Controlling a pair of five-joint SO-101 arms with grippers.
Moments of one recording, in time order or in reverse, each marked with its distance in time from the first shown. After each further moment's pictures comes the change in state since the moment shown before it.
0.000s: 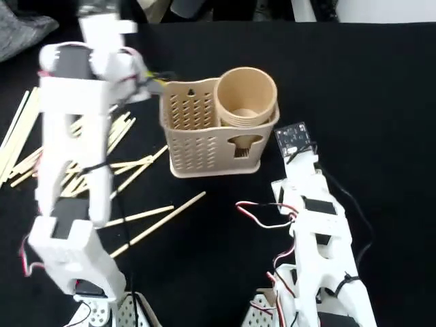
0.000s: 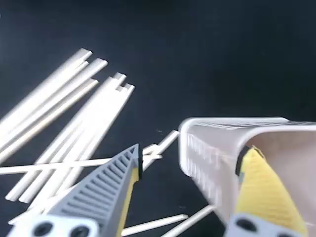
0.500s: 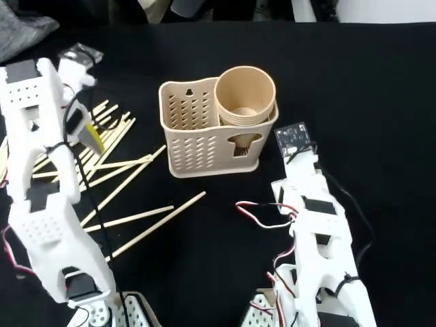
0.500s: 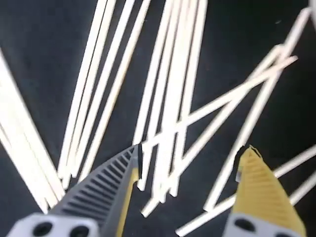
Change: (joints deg) left arm -19.6 12.7 12.6 -3.0 -50.5; right arm 0.0 0.0 0.0 0.0 0.0
